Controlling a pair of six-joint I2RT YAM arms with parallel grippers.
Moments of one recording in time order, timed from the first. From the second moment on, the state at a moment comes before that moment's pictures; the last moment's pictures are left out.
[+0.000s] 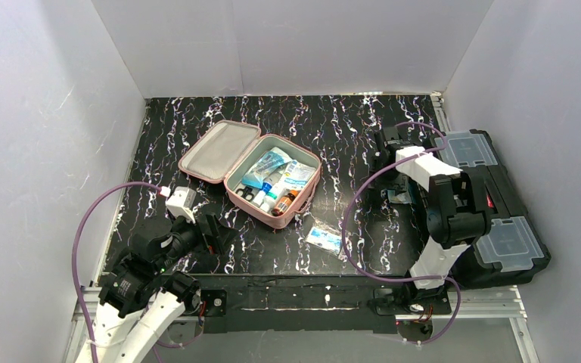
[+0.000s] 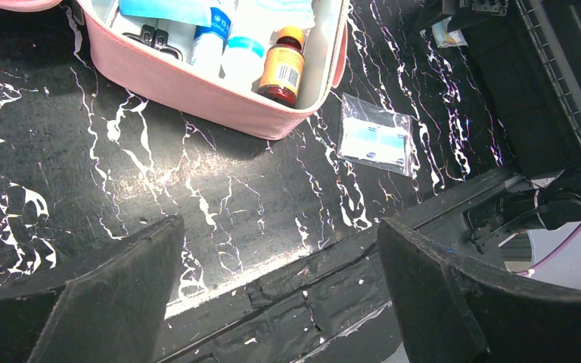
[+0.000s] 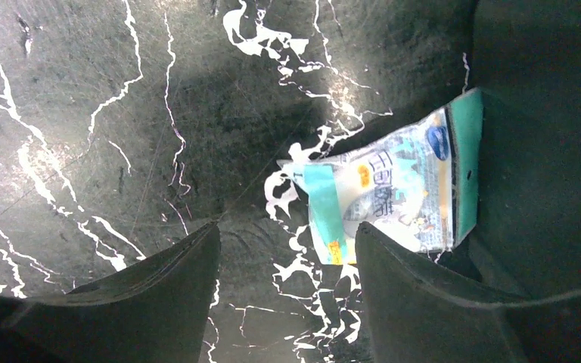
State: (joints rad) left arm -0.49 0.29 0.72 -0.87 0.11 -0.43; right arm 0.20 1.73 1.14 -0.68 0.22 0.30
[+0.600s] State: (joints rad) left arm -0.49 0.29 0.72 -0.87 0.10 -0.44; right arm 0.19 1.80 1.17 -0.68 0.10 0.26
